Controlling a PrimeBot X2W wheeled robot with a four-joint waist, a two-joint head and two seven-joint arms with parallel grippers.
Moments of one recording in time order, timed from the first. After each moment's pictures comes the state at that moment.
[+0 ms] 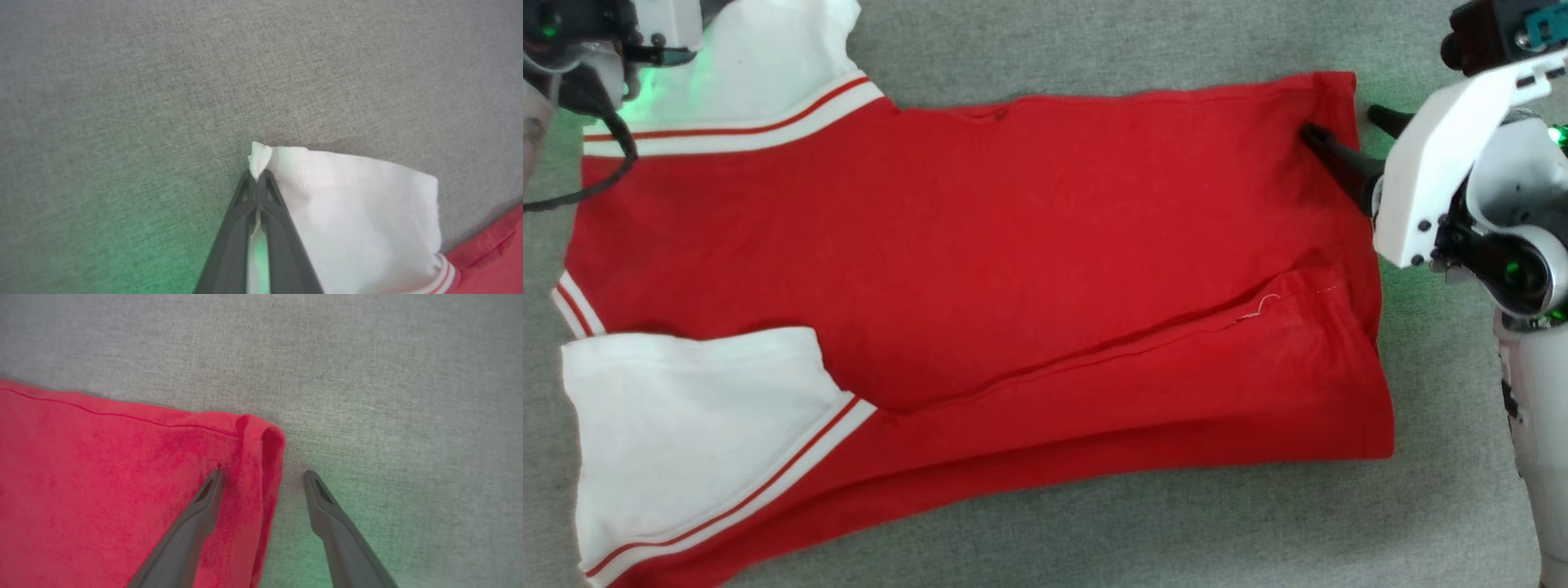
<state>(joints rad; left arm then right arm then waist) -1.56 0.59 -1.06 0.88 -1.29 -0.04 0.77 -0.79 -0.22 0.13 0.11 0.42 0.13 0.87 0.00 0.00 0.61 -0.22</state>
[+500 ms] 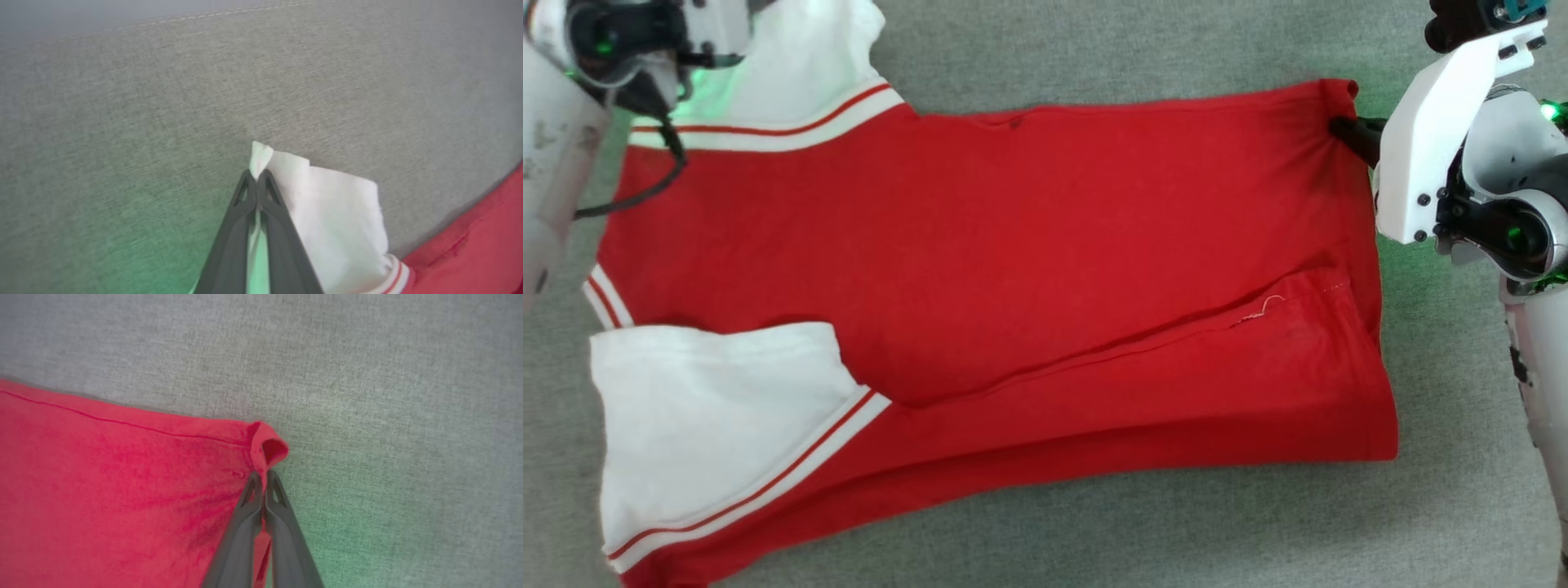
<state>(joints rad) -1.55 0.53 -1.03 0.93 -1.31 -0.10 0.65 -0.89 -0.26 0.19 0.27 0.48 0.13 0.92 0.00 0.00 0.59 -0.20</state>
